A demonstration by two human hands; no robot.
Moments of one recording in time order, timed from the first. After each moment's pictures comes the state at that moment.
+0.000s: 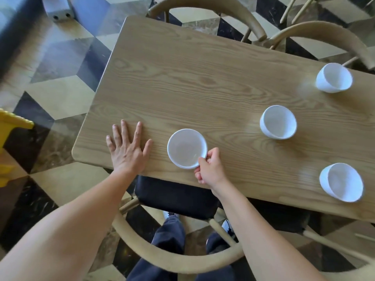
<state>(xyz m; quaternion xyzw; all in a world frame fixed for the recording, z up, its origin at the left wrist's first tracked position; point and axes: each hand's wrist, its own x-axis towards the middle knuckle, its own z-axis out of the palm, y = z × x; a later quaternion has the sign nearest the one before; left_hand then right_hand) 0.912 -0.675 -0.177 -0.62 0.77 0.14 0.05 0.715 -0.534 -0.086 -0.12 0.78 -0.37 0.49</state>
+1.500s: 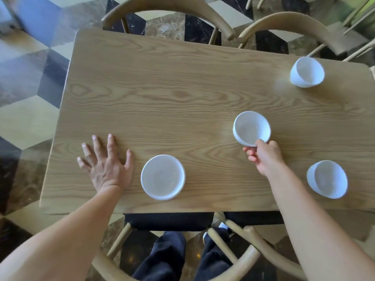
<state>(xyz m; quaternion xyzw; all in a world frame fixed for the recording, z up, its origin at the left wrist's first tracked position) 0.870 -0.722 -0.170 -0.65 0.75 0.13 0.01 0.521 -0.536 -0.084 0.14 0.81 -0.47 0.31</state>
